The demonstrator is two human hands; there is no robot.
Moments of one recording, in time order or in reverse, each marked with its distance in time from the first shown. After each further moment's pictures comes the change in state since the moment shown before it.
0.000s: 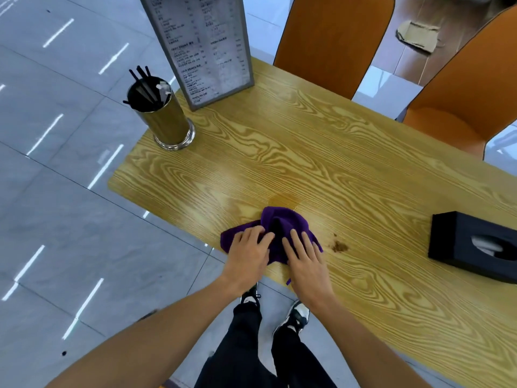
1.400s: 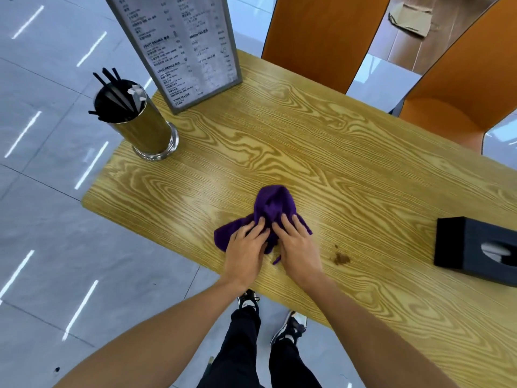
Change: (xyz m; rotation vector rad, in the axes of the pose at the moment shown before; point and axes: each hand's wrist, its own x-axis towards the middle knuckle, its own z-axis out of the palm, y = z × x) left_hand 0.054 -0.017 0.016 -0.137 -0.034 -0.050; right_hand 0.087 0.001 -0.018 0.160 0.056 0.018
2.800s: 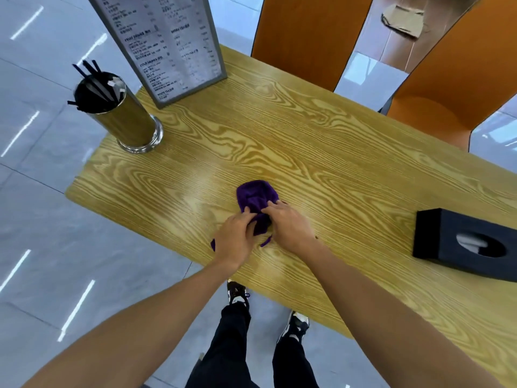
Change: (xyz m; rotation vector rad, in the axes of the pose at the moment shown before) left_hand 0.017 0.033 -0.008 -0.254 0.091 -0.199; right_hand 0.024 0.027 -0.046 0.085 -0.143 -0.044
